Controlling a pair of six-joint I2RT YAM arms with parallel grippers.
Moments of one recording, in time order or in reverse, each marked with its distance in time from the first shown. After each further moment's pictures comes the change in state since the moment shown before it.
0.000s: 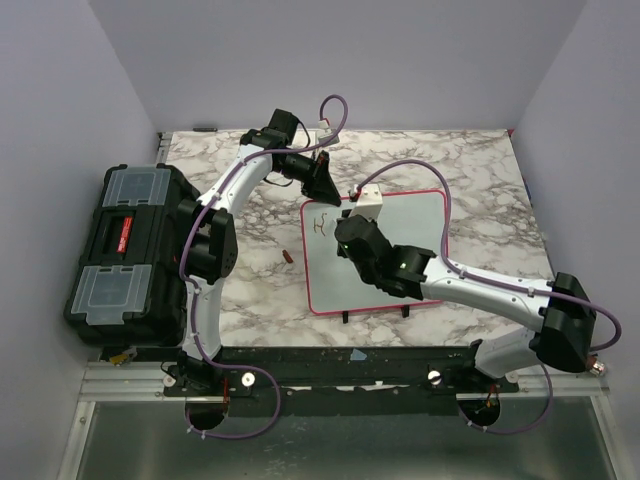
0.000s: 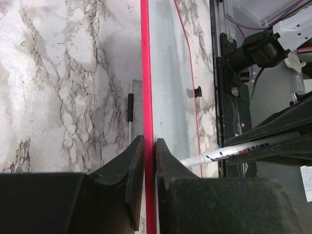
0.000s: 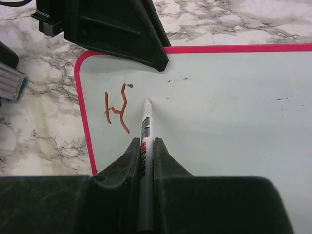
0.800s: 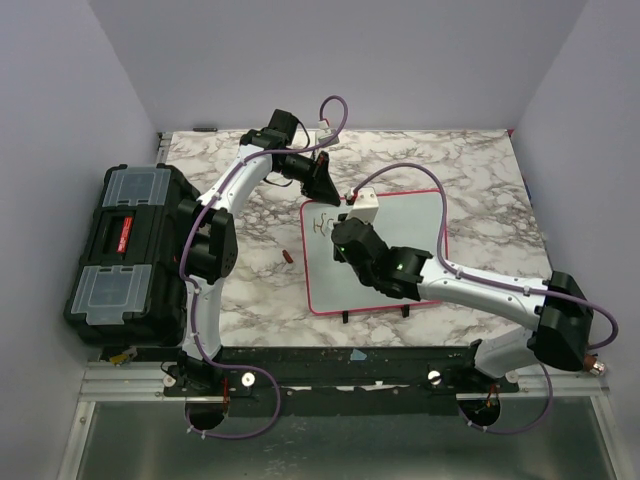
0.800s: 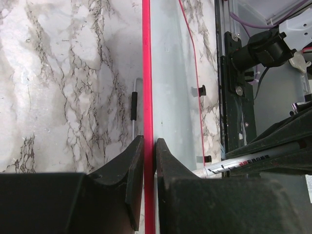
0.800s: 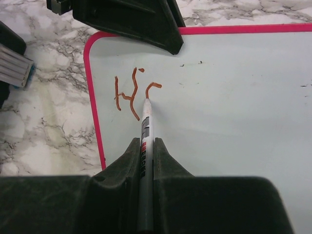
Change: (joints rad) left arm 0.001 0.000 -0.005 0.008 -0.015 0.000; right arm 0.000 0.034 0.009 -0.017 -0.038 0.029
